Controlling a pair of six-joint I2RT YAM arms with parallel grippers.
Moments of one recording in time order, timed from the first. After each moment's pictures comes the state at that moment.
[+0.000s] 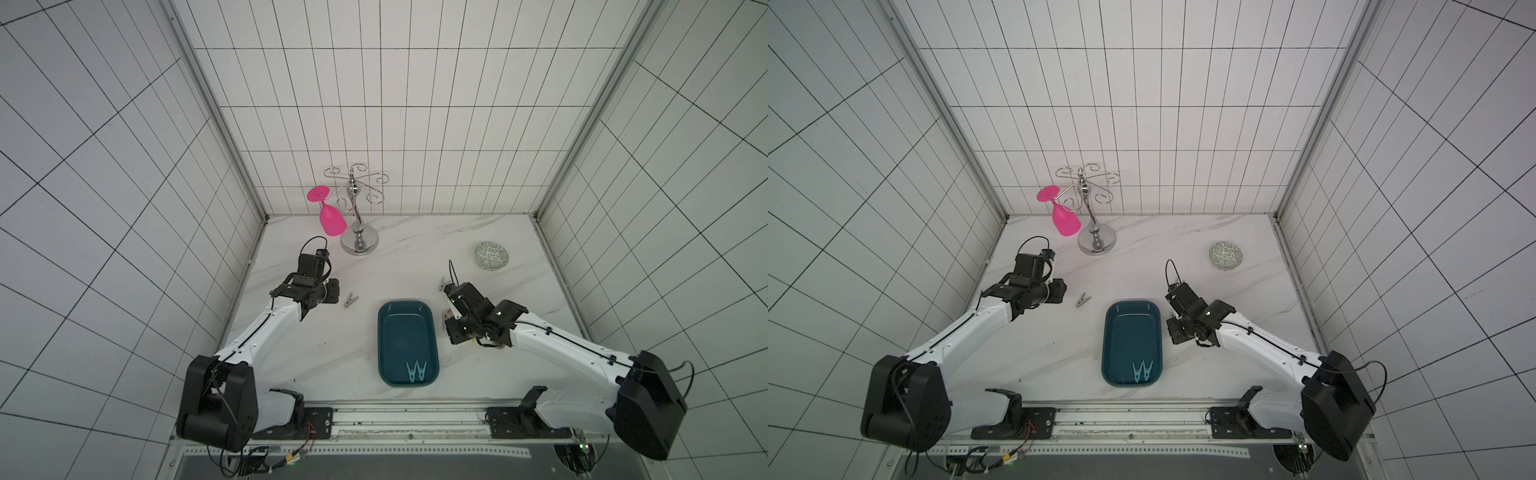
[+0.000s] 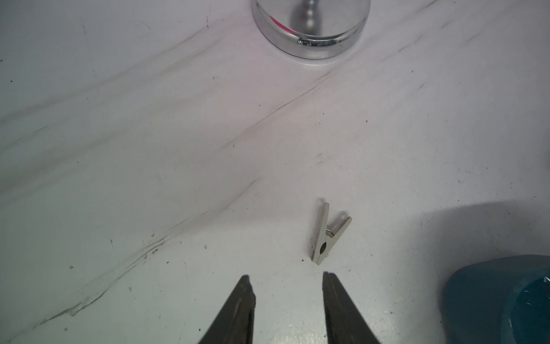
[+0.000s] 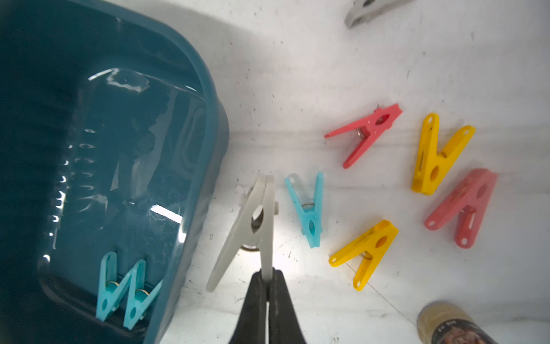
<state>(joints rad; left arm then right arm) -0.19 1.30 0.83 -0.44 0.03 -0.15 0.83 1.24 0.77 -0.68 0.06 0.36</state>
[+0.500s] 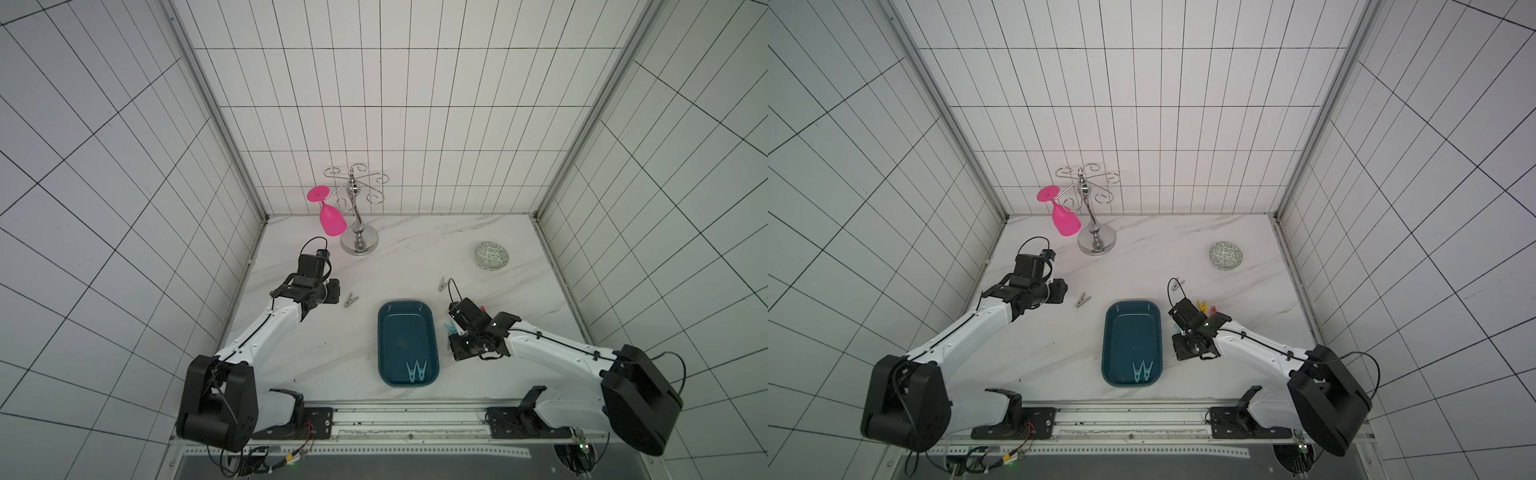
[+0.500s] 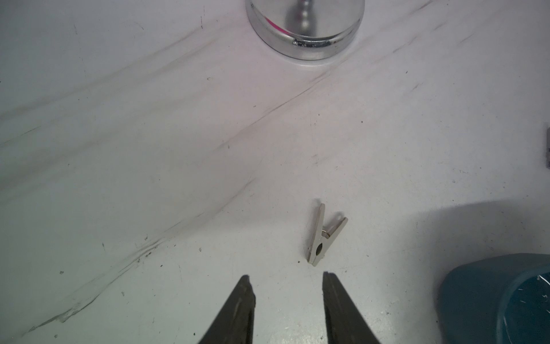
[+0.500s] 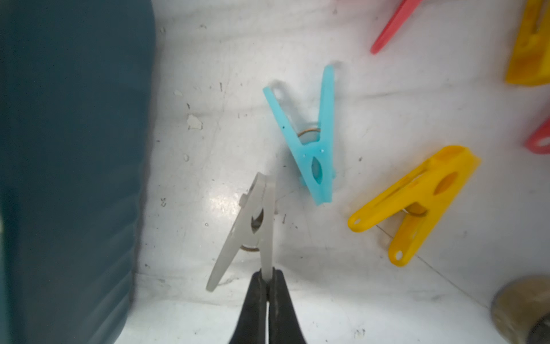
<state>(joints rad) -0.19 1.30 0.82 -0.43 0.05 -0.15 0.83 1.29 0.63 -0.62 0.00 0.45</state>
